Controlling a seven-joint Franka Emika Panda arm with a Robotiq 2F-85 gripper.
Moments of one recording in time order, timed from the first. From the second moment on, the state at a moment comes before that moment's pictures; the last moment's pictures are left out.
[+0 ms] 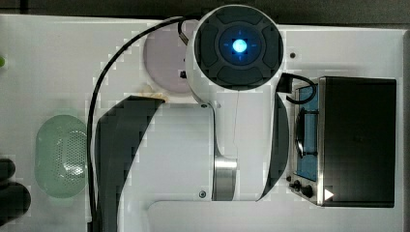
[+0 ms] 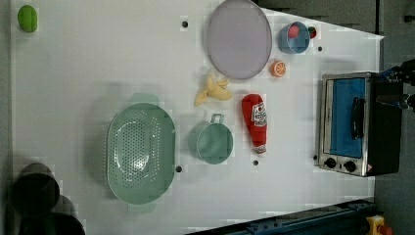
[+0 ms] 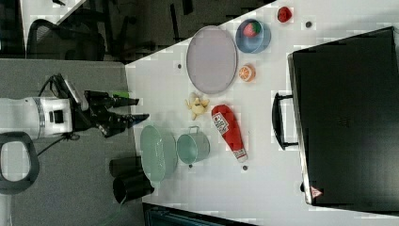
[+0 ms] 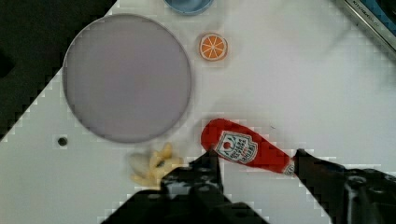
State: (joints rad) arm -0.03 -0.03 0.02 -1.79 0.01 0.20 0.06
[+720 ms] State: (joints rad) arm -0.13 -0.23 0.12 -1.94 0.03 0.12 -0.04
